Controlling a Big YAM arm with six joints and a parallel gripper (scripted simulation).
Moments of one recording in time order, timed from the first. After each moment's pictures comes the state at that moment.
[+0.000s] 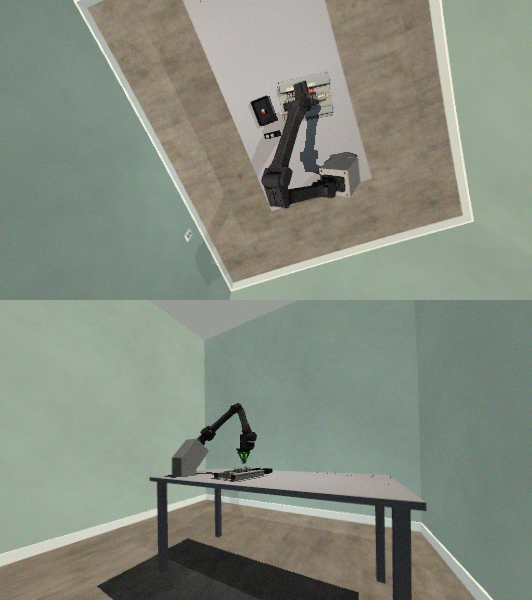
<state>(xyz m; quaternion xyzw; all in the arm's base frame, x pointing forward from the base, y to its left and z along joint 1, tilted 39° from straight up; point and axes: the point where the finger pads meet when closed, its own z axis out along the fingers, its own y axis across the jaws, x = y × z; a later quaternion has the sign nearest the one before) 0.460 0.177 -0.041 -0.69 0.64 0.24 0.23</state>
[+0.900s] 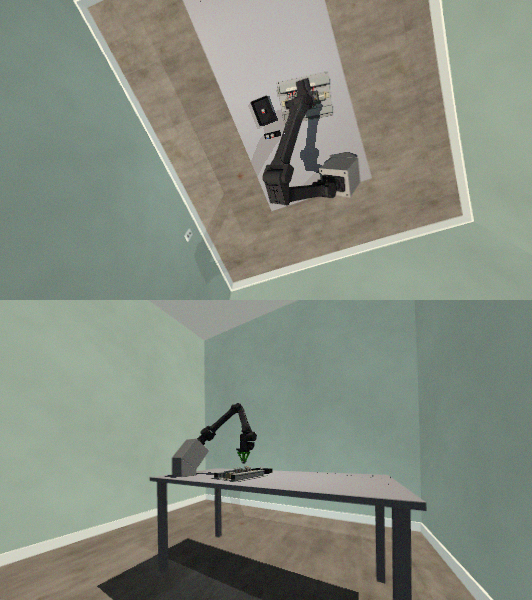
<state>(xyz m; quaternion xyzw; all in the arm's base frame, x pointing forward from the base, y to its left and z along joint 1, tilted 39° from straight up) 0.469 0.168 -0.047 -0.69 0.64 0.24 0.23</state>
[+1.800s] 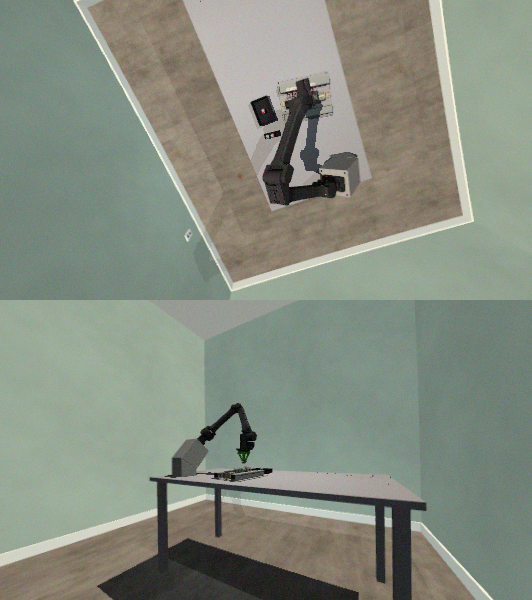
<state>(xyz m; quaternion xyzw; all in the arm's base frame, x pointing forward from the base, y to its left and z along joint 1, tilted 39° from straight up) 0.469 0.168 -0.047 -0.70 0.64 0.24 0.23</state>
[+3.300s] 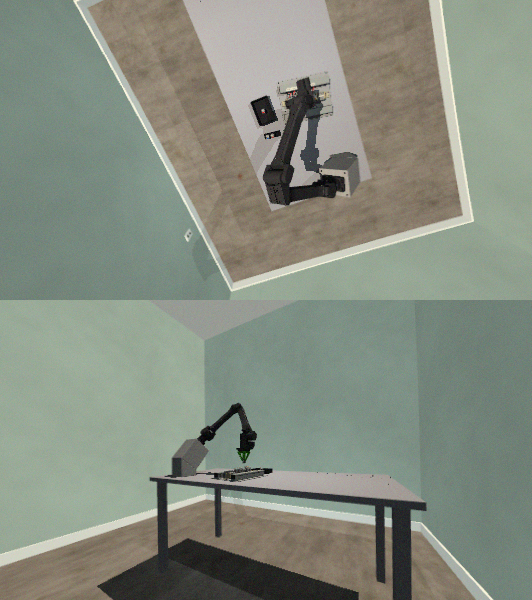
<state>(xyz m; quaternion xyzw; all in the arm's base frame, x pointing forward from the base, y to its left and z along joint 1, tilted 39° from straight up) 0.472 0.165 -0.045 -0.70 0.64 0.24 0.23</state>
